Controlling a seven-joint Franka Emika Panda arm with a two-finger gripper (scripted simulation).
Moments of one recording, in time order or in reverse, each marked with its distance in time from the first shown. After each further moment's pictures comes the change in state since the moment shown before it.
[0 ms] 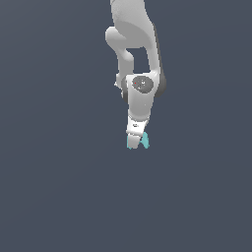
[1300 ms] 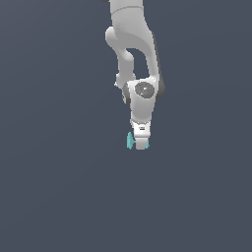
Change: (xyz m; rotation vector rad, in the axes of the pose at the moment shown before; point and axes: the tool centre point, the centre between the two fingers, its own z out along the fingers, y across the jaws) arm 0.010 -0.013 0.030 -0.007 0.009 -0.247
